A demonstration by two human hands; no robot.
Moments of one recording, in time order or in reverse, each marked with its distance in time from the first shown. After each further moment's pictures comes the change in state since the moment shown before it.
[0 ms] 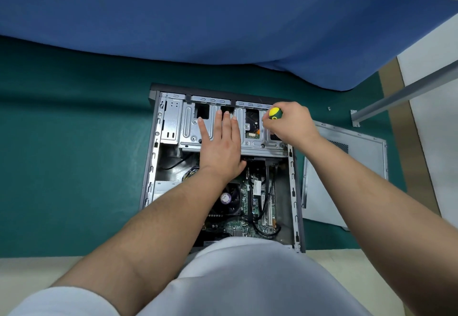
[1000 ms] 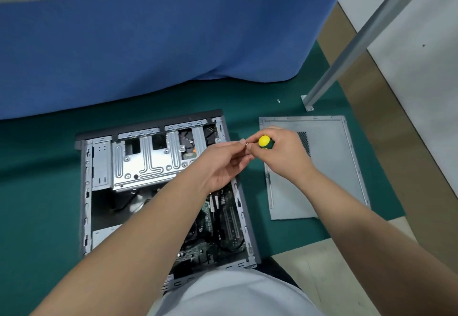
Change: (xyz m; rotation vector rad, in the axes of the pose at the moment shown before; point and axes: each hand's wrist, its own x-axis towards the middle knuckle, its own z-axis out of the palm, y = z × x) left_hand 0.039 0.130 -0.086 -2.033 -0.681 -0.543; right_hand -0.053 0.137 -0.055 0.380 0.157 -0.103
